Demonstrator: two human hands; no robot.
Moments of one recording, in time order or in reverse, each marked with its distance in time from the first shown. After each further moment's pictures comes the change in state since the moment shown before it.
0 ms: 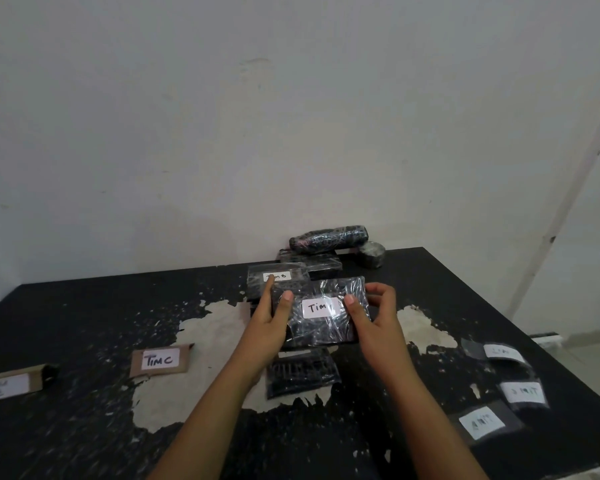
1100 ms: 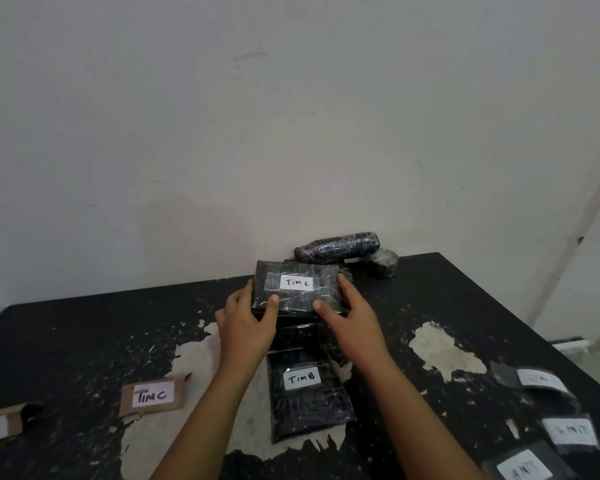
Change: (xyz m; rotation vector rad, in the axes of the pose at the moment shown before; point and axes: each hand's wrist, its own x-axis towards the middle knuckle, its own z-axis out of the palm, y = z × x) left_hand 0.072 -0.016 -0.030 0.464 0.404 0.058; right_hand 0.074 0.017 0.058 -0.007 -0.148 0.021
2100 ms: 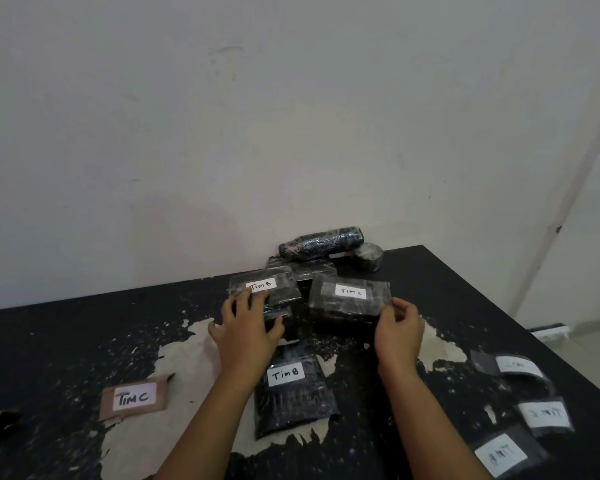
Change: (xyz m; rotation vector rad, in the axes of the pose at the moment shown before) left_hand -0.006 -0.004 0.031 0.548 -0.102 0.184; right_hand 0.001 0.047 -0.060 0.041 0.654 0.265
